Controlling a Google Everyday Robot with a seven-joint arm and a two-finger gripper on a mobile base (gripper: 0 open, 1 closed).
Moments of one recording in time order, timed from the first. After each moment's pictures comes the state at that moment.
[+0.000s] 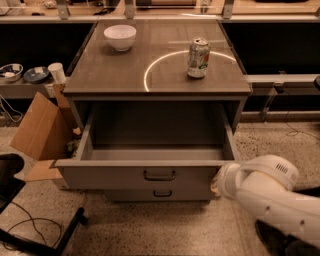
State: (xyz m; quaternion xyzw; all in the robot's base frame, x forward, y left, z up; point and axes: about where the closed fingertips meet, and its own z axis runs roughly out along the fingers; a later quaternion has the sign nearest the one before) arm 0.492 -0.193 0.622 -0.54 0.79 -0.12 0.27
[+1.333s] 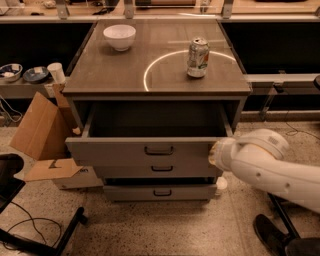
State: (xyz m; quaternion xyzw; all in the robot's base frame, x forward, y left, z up) arm 0.572 -0.194 0.639 -0.58 0.74 -0.16 0.30
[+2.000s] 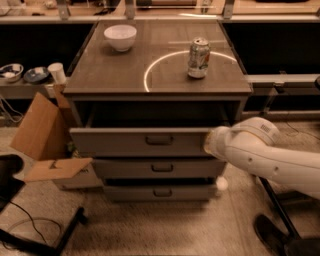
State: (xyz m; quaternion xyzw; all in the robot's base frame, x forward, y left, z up) arm 0.627 -0.189 0.652 -0.60 0.71 -0.18 0.32
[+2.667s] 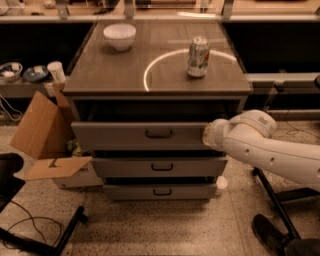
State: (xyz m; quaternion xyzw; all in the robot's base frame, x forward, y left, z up) arm 0.649 -0.186 0.660 -0.61 0.69 -0.19 0.33
